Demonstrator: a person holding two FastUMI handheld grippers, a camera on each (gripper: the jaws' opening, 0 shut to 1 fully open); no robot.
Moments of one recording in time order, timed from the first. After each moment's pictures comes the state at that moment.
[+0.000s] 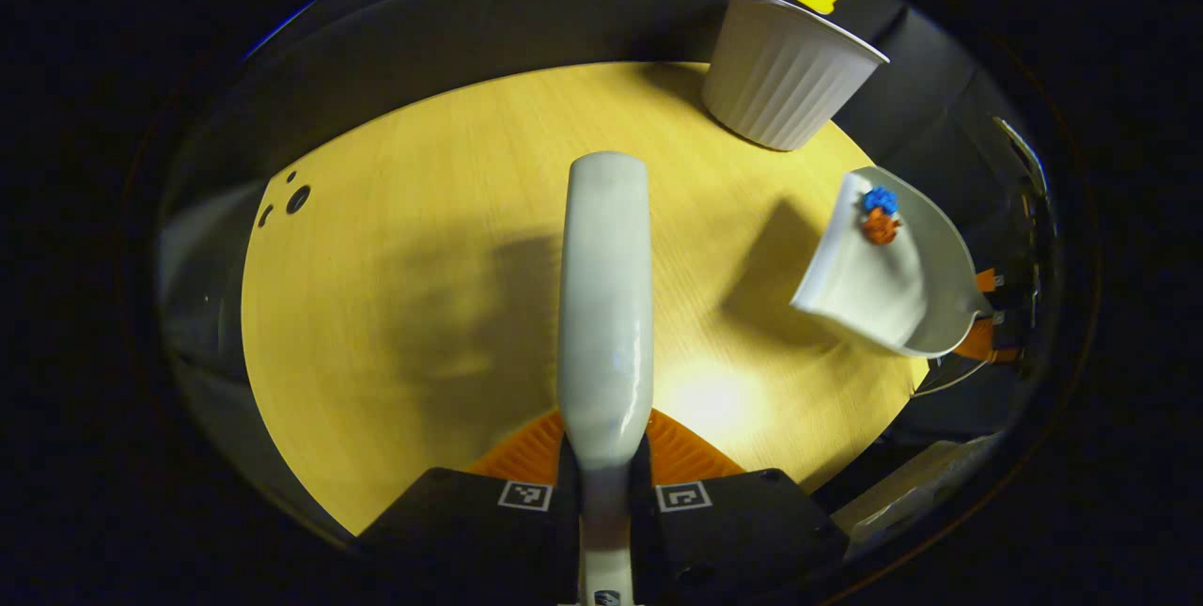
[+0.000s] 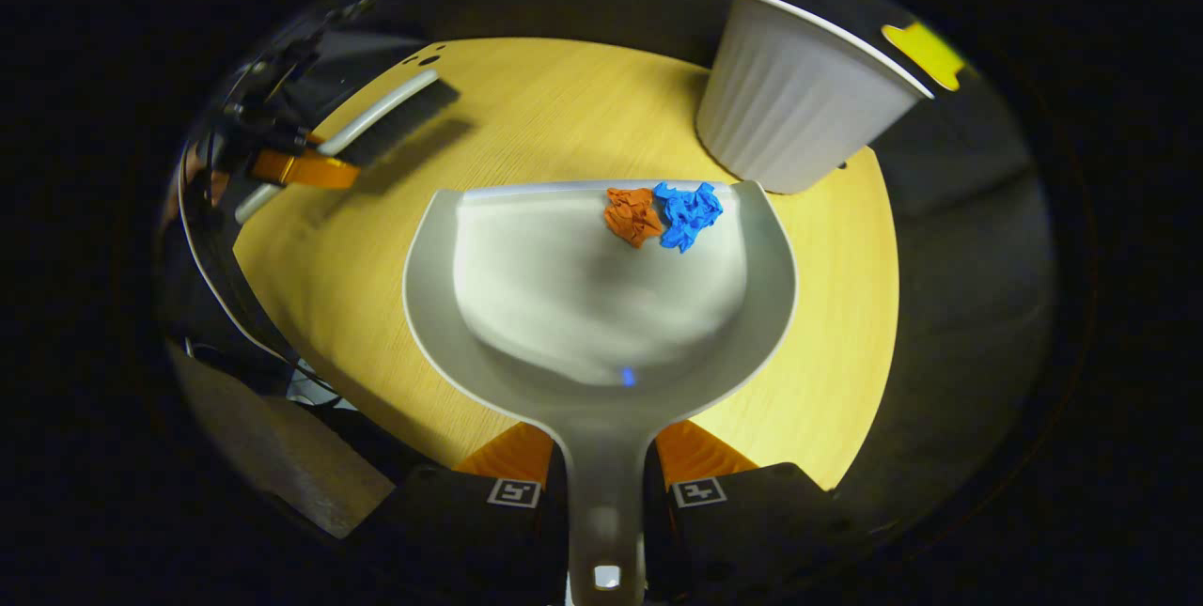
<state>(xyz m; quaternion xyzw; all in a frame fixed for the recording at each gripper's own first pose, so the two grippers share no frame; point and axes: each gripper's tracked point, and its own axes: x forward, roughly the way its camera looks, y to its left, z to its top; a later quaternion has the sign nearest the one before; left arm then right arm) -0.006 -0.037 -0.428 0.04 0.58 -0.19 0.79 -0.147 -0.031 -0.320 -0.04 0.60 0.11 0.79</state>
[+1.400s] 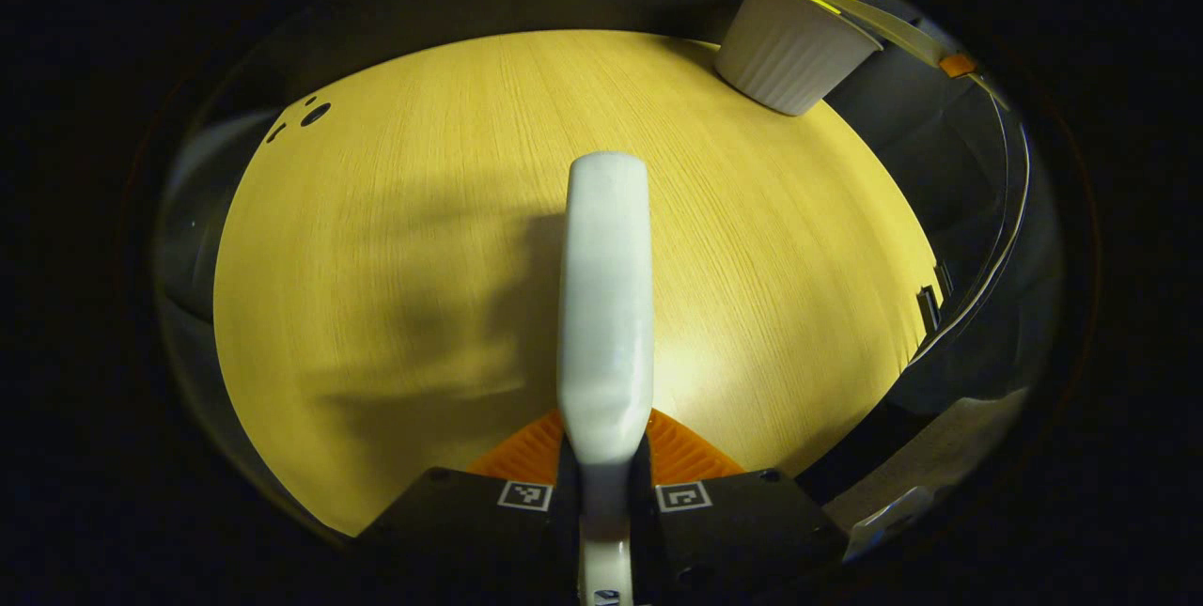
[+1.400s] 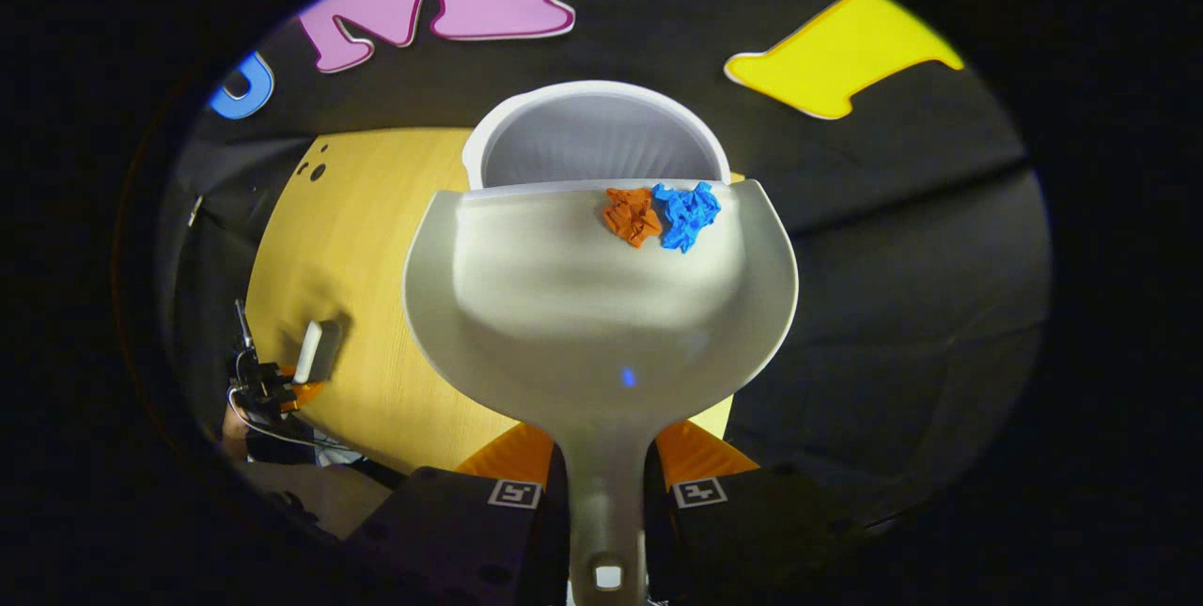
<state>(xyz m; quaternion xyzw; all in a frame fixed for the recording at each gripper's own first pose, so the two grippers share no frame) -0.073 -0.004 -0.464 0.00 0.59 -0.20 0.78 0.041 -0.162 -0.176 -0.01 0.66 0.03 0.75</state>
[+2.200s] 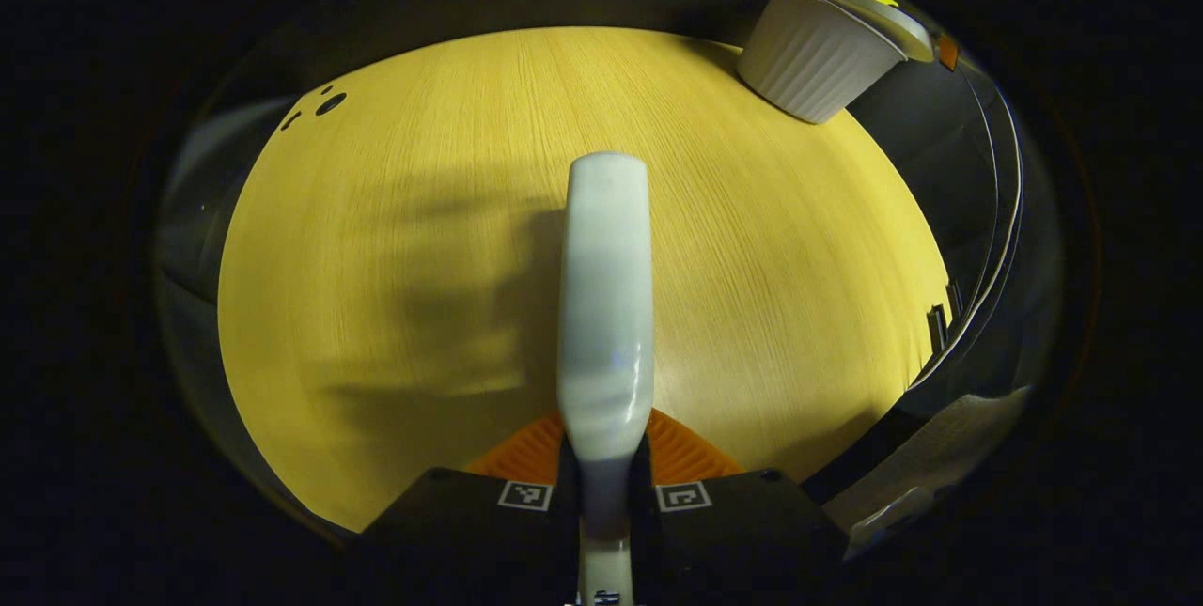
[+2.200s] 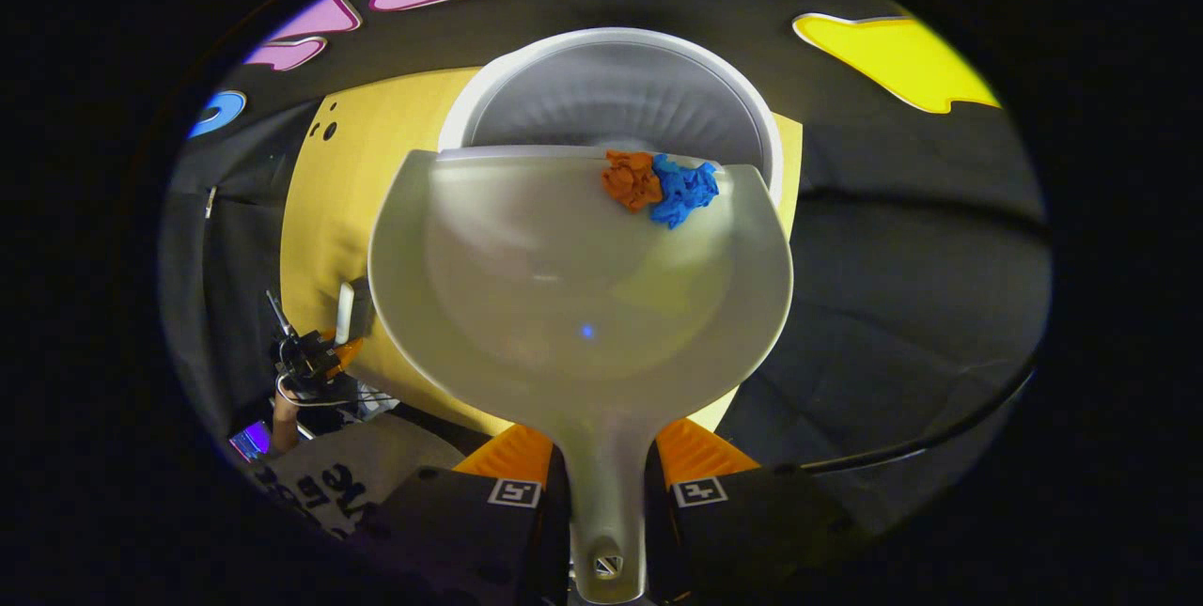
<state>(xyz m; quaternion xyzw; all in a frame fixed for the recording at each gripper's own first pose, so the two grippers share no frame) -0.067 -0.011 -0.468 -0.01 0.60 -0.17 0.78 0.079 -0.171 -0.176 0.02 0.77 0.08 0.64</state>
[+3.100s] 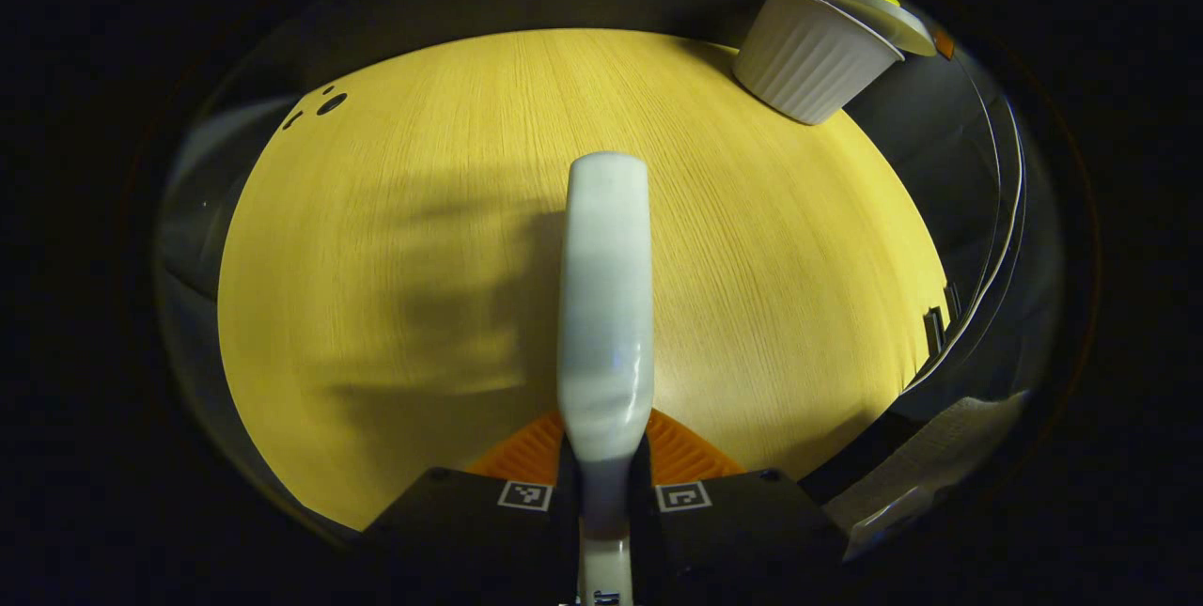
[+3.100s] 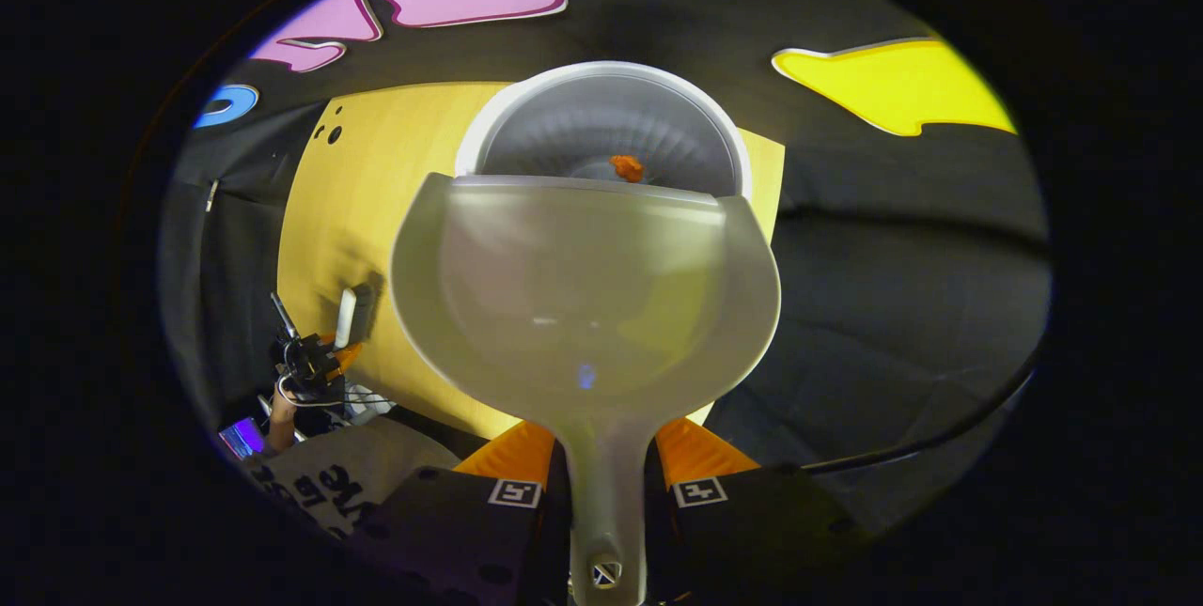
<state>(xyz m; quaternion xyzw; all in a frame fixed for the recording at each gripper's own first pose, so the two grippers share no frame) -0.074 -0.018 -0.464 -0.01 0.59 -0.17 0.79 0.090 -0.180 -0.144 -0.01 0.75 0.08 0.65</state>
